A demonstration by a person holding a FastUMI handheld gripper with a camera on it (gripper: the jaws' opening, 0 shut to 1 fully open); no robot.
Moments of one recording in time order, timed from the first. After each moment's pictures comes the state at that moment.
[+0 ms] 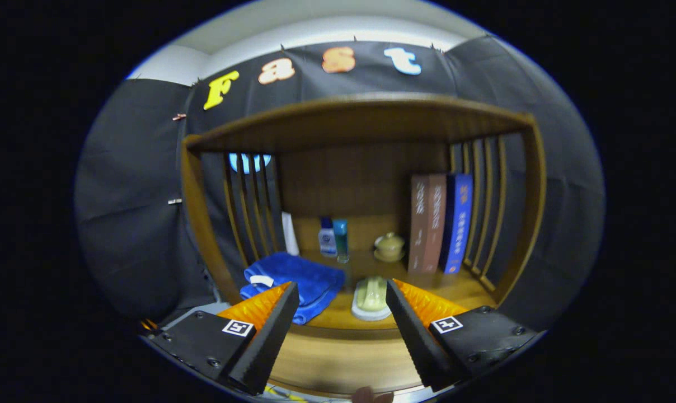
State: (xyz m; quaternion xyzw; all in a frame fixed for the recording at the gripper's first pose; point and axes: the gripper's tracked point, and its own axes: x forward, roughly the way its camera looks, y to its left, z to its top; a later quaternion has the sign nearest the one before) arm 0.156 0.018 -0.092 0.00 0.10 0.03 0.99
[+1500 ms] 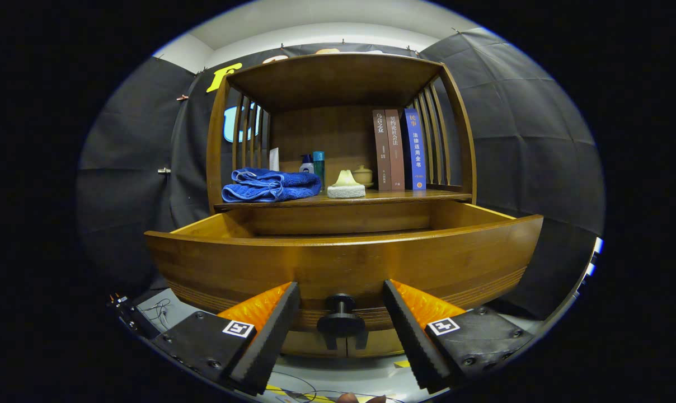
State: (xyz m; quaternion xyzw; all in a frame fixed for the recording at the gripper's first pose) arm 0.030 -0.004 -0.331 -0.01 0.12 -0.02 0.99
